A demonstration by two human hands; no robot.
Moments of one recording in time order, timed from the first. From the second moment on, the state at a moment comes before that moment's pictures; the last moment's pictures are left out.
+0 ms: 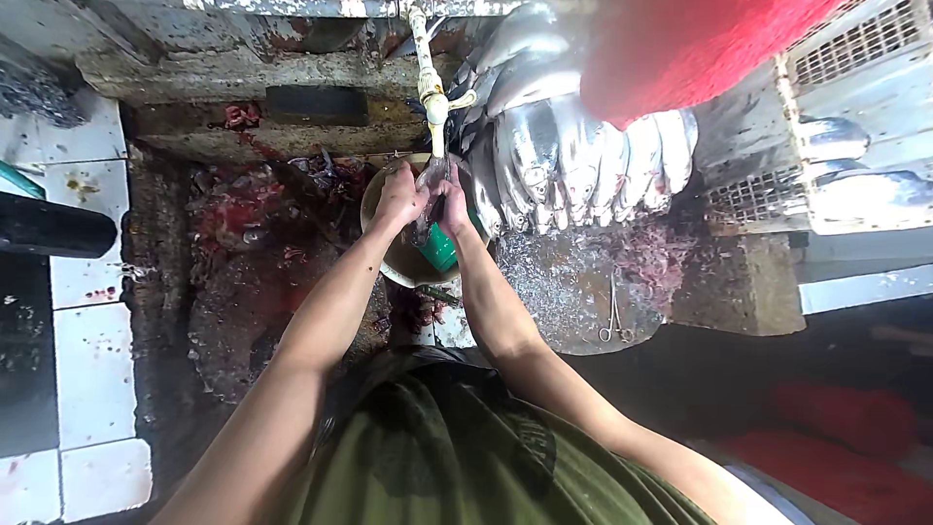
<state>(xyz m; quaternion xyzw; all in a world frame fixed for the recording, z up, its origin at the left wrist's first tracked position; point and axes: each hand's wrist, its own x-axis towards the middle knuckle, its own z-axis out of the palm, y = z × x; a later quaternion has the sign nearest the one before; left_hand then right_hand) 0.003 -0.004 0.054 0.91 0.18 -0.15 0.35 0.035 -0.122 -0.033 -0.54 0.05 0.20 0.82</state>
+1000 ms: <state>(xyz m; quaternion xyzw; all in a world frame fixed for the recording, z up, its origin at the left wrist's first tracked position) -0.017 -0.017 0.001 0.38 0.23 -0.07 0.89 0.043 -0.156 0.095 -0.87 -0.05 -0.14 0.47</state>
